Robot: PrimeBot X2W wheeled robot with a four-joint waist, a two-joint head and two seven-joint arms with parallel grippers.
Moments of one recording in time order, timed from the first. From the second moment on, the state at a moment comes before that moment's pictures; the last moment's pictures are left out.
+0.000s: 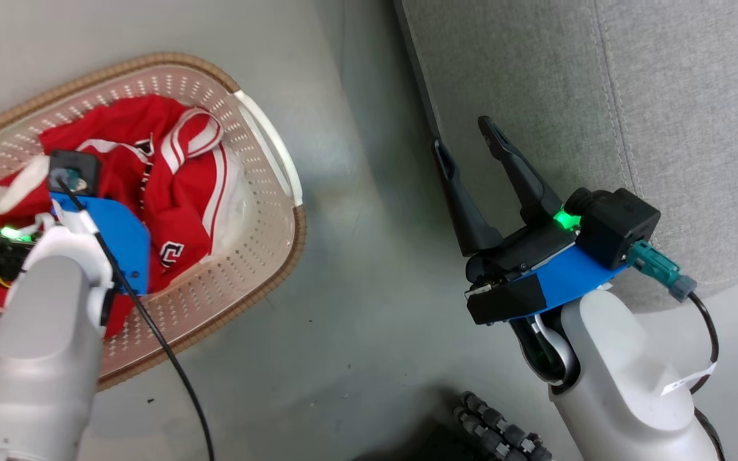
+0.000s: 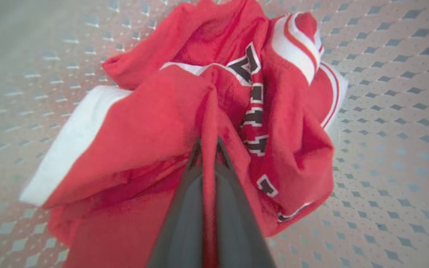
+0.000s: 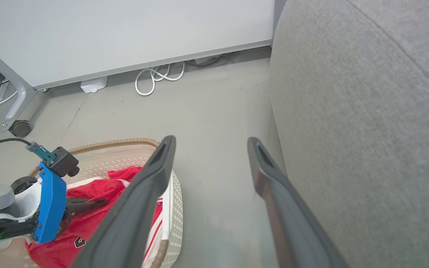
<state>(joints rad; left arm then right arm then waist) -0.79 0.31 -0.29 0.96 -0.17 -0.05 0.23 -0.53 -0.05 0.36 0.24 0.36 0.13 -0.26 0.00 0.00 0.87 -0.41</state>
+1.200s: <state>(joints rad) -0.64 0.05 -0.65 0.84 -0.51 -0.13 -0.25 -0.23 -0.05 0.27 0.43 0.20 0.13 -0.22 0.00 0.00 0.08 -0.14</state>
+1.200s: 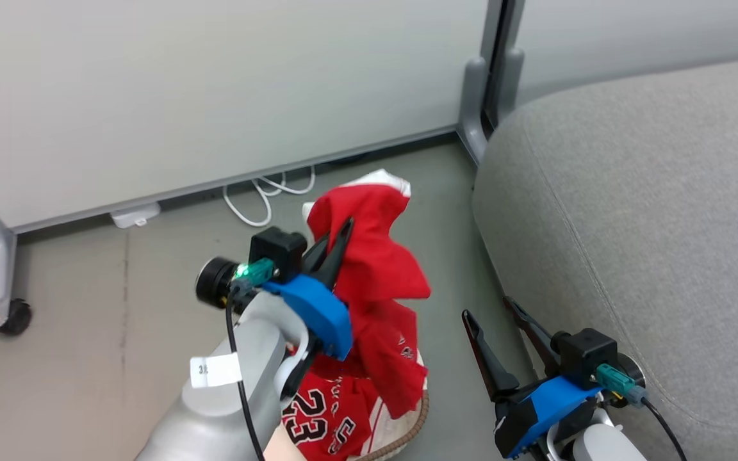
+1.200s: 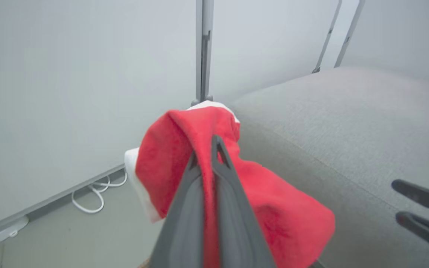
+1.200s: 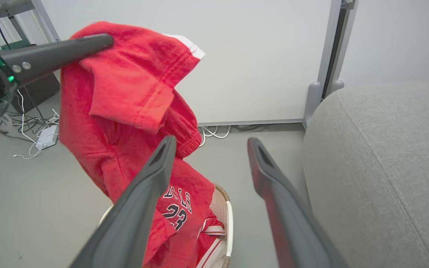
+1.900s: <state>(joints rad) -0.74 0.05 -0.82 0.76 -0.65 -0.11 -0.24 -0.20 -0.05 0.32 0.38 0.21 0.13 -0.17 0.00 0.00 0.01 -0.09</state>
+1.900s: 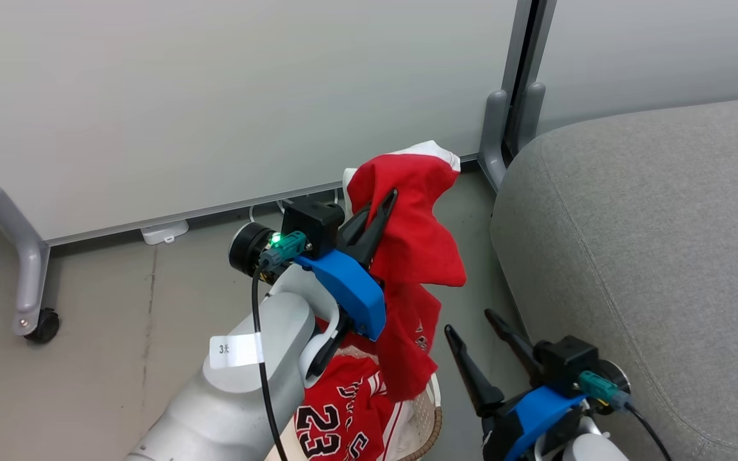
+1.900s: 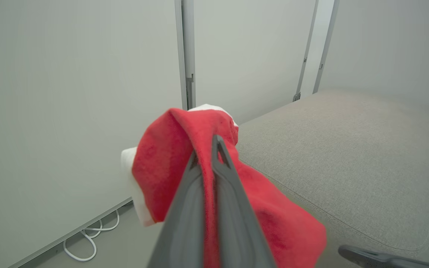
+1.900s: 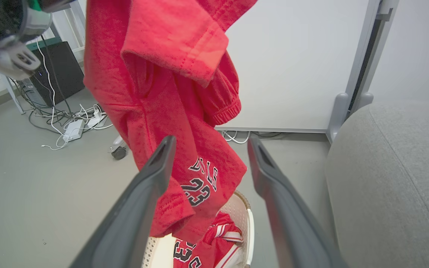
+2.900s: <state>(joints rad) -0.81 0.05 -1.00 0.71 -0.78 -0.08 -0.26 -0.59 -0.05 0.64 0.73 0.39 0.13 -0.23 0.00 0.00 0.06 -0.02</state>
